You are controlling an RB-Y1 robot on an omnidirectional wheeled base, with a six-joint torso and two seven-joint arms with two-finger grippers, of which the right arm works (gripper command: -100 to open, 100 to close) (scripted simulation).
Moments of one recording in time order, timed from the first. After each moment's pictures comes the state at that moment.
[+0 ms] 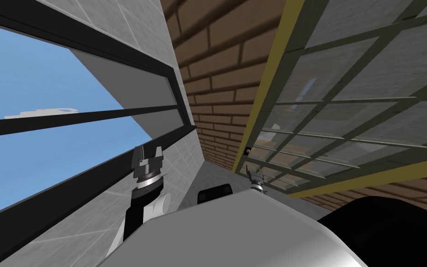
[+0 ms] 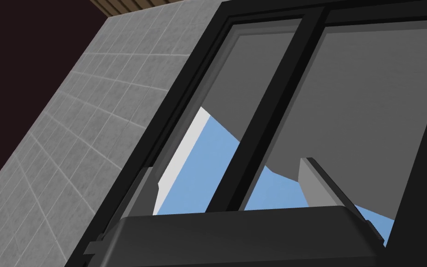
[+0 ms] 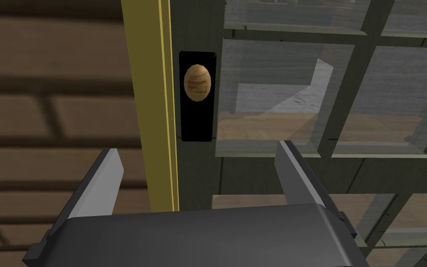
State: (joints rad) arm 0.48 -0.26 0.25 -1.21 -0.89 -1.04 -1.09
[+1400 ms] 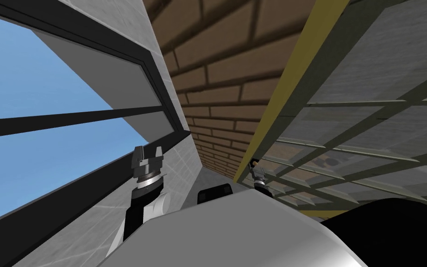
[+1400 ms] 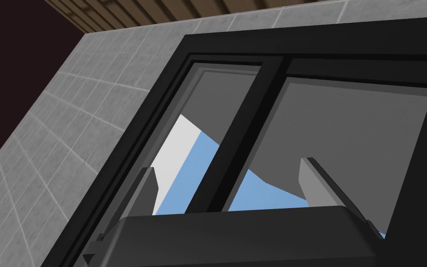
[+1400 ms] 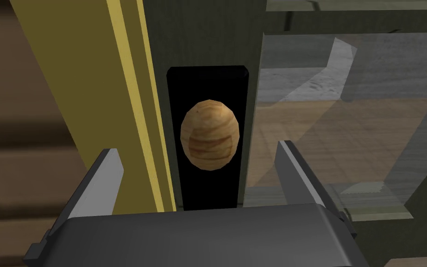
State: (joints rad) arm 0.33 -0.36 0.27 -0.97 -0.97 -1.02 -1.29
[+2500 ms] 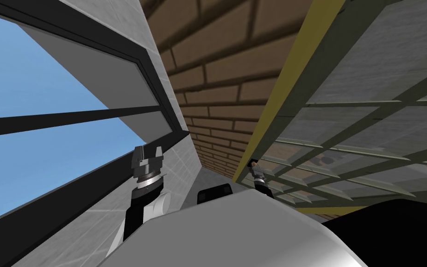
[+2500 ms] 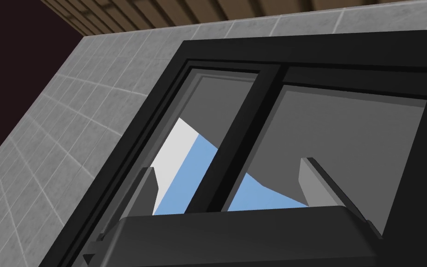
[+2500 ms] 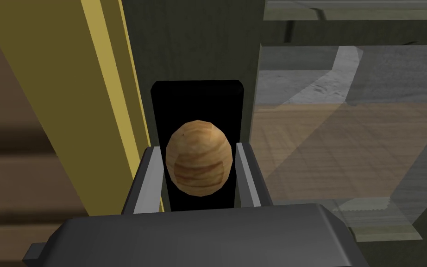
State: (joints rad) arm 0.29 -0.40 0.29 -0.92 -0.96 -1.01 -1.34
